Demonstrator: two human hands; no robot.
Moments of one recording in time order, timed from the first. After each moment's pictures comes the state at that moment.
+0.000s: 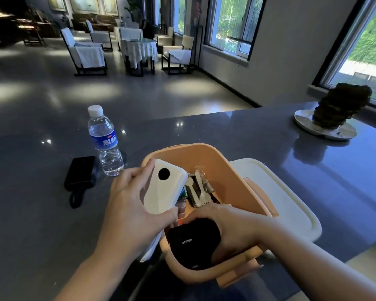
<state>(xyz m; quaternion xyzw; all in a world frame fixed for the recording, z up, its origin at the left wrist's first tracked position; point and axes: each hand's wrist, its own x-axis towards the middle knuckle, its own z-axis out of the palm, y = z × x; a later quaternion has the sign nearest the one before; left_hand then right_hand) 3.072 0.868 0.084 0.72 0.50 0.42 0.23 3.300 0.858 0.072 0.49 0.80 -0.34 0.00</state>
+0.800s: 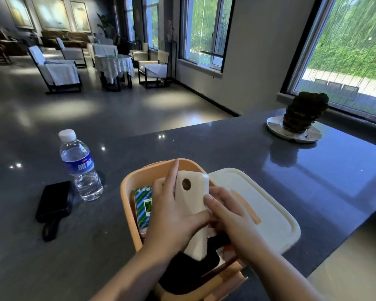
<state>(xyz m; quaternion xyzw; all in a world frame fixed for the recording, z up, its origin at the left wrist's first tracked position) 3.162 0.879 0.084 0.70 0.41 0.44 0.39 3.294 0.824 0.084 0.56 0.45 -0.40 -0.56</state>
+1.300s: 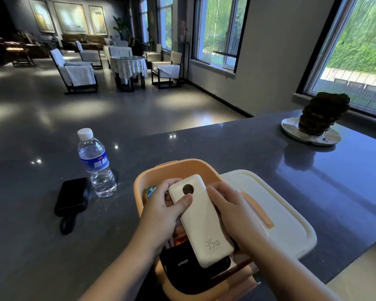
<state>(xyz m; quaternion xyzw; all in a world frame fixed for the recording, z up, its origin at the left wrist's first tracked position) 3.132 0.893 0.093 0.54 0.44 0.42 0.58 3.284 0.844 0.094 0.64 0.49 -0.36 -0.47</state>
